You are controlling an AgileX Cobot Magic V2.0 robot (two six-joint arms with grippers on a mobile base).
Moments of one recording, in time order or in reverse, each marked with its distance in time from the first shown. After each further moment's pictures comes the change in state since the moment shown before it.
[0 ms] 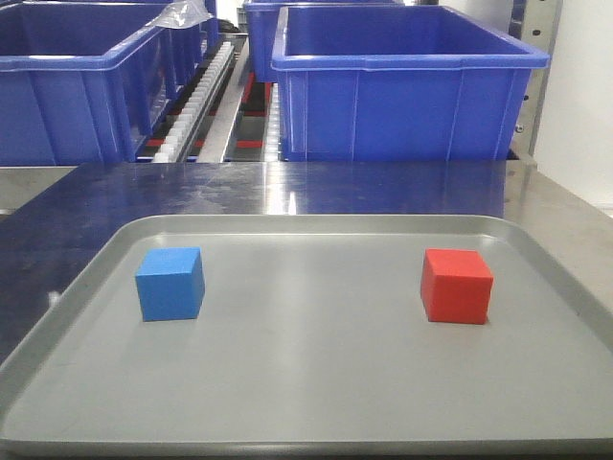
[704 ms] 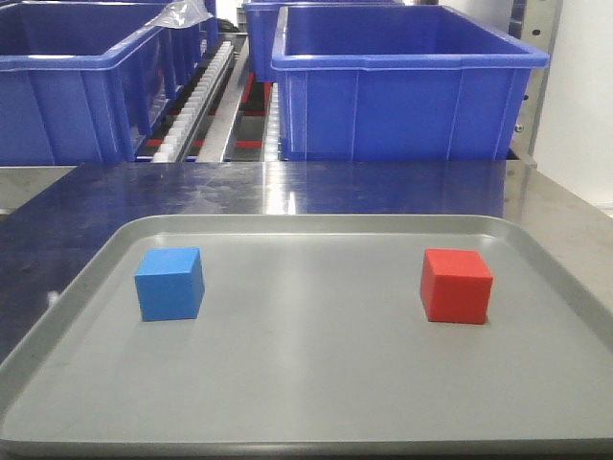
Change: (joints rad) left arm 0.000 0.000 0.000 0.000 0.000 0.000; right arm 0.000 0.333 -0.082 0.000 -0.038 0.002
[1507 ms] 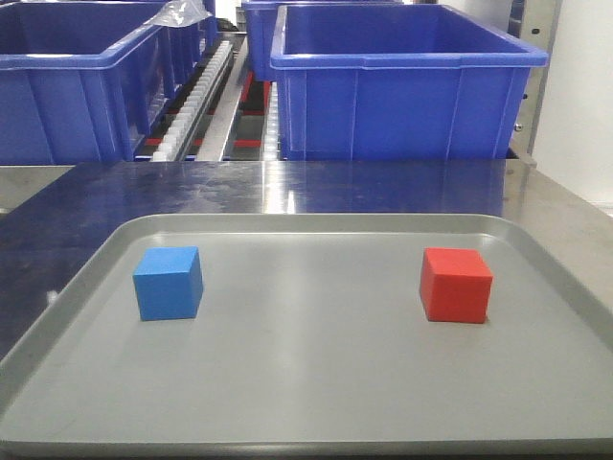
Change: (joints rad) left arm 0.000 0.000 0.000 0.000 0.000 0.002; right arm 0.000 0.626 -0.602 0.008 0.462 0.000
